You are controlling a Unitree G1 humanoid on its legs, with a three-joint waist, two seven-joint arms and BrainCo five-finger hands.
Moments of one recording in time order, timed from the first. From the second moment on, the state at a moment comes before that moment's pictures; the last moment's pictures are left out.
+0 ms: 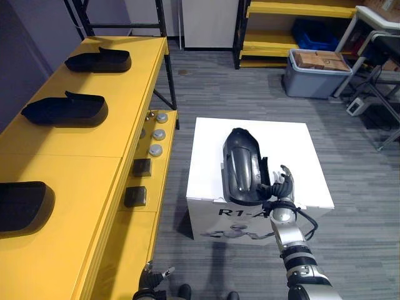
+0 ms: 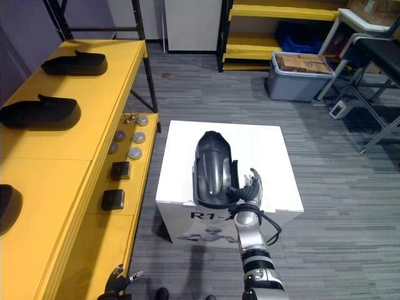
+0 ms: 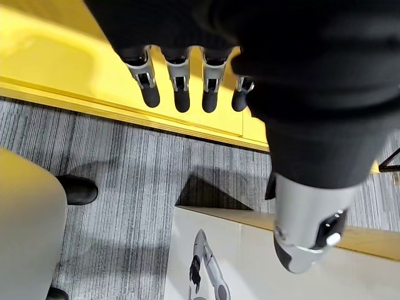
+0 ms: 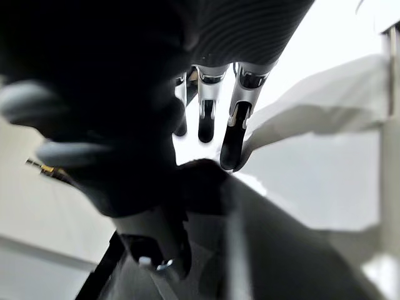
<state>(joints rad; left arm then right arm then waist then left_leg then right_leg) 0.17 0.03 0.05 0.79 0.00 -0.06 0.22 -0.38 -0.04 -0.16 0.58 -0.25 0.04 -0.40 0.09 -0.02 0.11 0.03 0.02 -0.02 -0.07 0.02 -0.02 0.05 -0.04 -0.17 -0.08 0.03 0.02</state>
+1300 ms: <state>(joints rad) 0.23 -0.04 -0.01 -0.05 -0.04 -0.11 0.26 -0.23 -0.02 -0.04 -0.03 -0.11 -0.02 -0.36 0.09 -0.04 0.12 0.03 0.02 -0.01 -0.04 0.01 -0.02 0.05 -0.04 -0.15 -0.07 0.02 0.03</state>
